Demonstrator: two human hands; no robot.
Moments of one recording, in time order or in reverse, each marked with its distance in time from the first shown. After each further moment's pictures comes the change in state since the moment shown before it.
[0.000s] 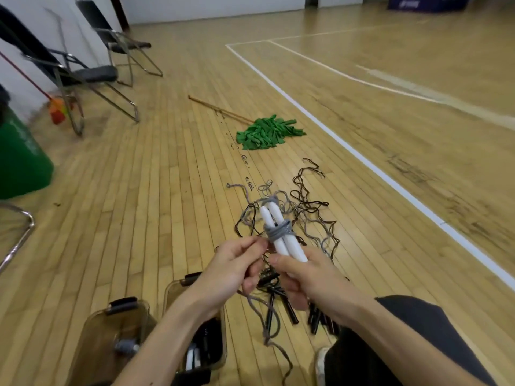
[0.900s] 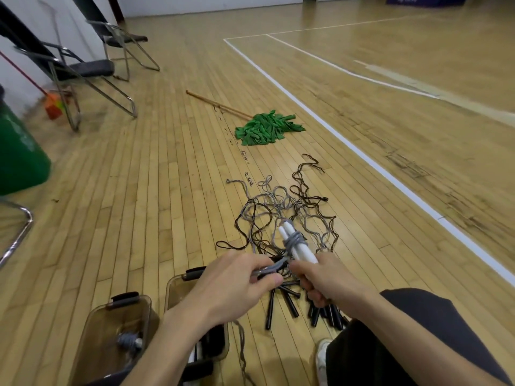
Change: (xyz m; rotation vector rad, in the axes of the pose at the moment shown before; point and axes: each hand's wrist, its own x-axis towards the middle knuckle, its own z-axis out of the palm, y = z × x) left_hand -0.021 0.003 -0.006 1.072 -0.051 0.171; right_hand 0.015 0.028 -0.021 -0.194 0.205 0.281
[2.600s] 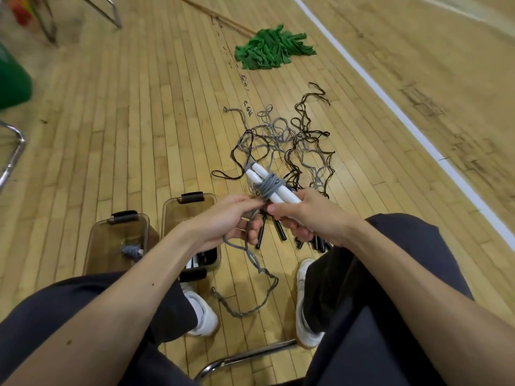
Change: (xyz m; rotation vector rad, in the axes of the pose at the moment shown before) left_hand -0.001 -0.008 0.058 -1.091 -0.260 -0.455; right_hand -0.018 0.021 -0.005 -0.076 -0.295 -0.104
